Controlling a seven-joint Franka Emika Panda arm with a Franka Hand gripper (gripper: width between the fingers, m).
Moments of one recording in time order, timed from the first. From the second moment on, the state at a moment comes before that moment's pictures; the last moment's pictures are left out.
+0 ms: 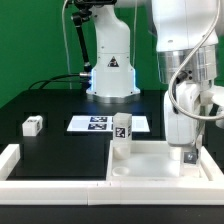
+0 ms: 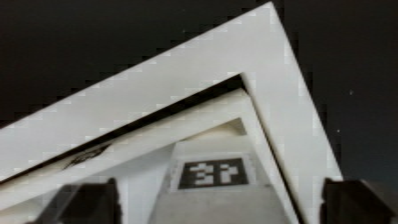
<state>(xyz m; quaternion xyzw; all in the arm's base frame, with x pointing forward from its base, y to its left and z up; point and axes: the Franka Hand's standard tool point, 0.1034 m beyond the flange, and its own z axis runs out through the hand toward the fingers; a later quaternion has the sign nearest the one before) 0.628 0.116 0.067 -0.55 0.83 0.04 0.07</state>
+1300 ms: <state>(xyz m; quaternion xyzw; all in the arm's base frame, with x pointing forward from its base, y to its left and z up) 0.634 0.122 0.117 -0.57 0.81 0.03 0.10</state>
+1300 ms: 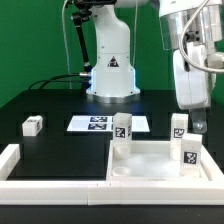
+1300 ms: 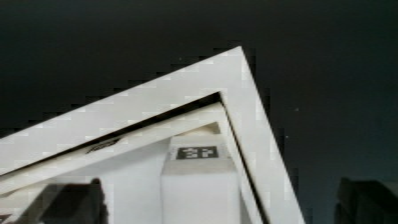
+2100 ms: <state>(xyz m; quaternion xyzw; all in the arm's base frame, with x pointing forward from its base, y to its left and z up) 0.603 0.032 0.151 -0.76 0.63 -0.02 0.12</state>
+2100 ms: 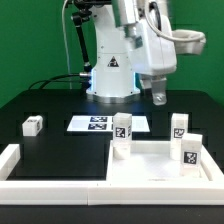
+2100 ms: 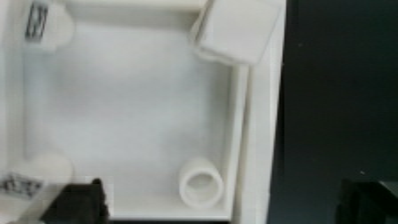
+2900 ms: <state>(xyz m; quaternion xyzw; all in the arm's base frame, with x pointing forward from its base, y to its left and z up) 0.594 0.007 0.143 -0.93 0.35 -0.08 0.10</state>
